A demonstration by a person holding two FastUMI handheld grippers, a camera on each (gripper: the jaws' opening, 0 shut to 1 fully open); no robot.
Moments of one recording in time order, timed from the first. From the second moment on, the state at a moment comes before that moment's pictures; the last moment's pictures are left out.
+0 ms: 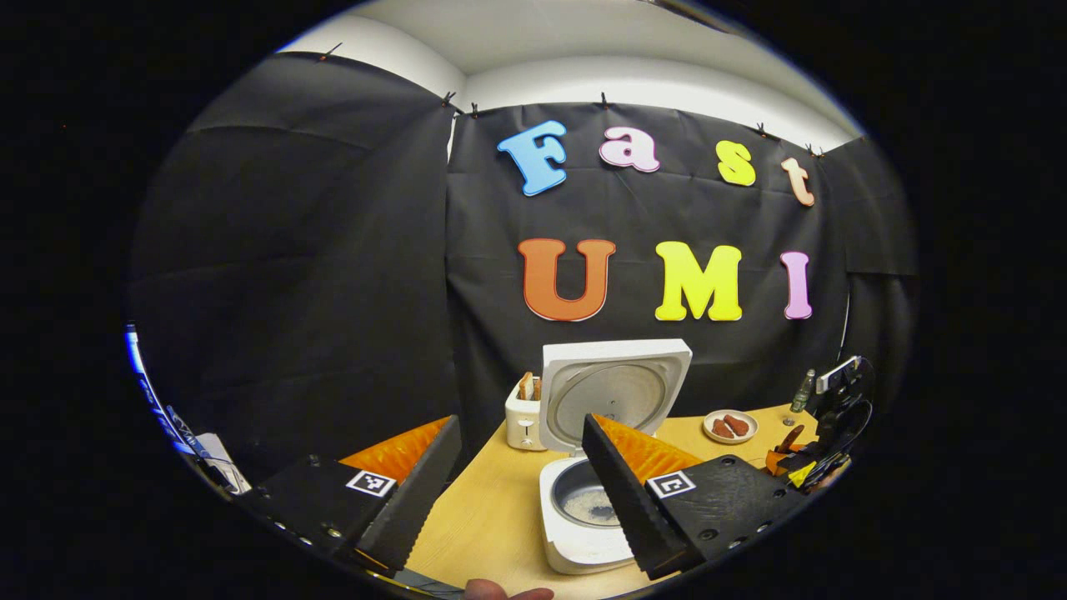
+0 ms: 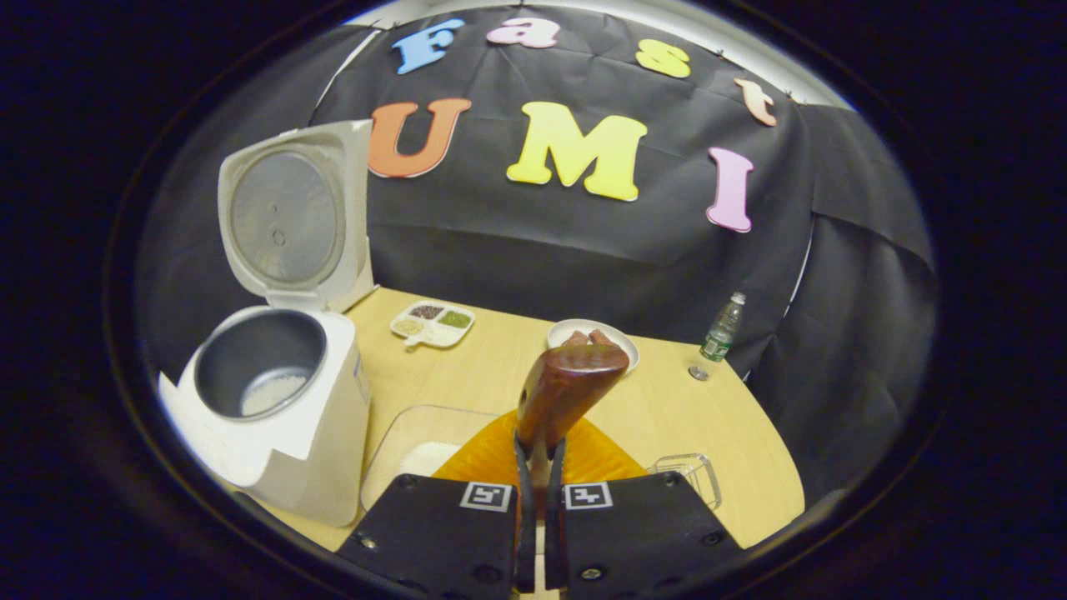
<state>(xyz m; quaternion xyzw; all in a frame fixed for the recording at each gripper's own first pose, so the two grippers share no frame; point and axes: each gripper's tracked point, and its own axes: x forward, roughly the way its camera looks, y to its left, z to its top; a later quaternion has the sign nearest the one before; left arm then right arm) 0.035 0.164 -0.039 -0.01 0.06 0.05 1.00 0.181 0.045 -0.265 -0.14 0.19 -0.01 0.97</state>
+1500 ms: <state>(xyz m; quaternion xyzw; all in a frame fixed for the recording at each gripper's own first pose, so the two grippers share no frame) 0.029 0.124 -0.033 -0.03 0.08 0.06 0.99 0.173 0.019 -0.309 0.44 0.27 0.01 0.85</state>
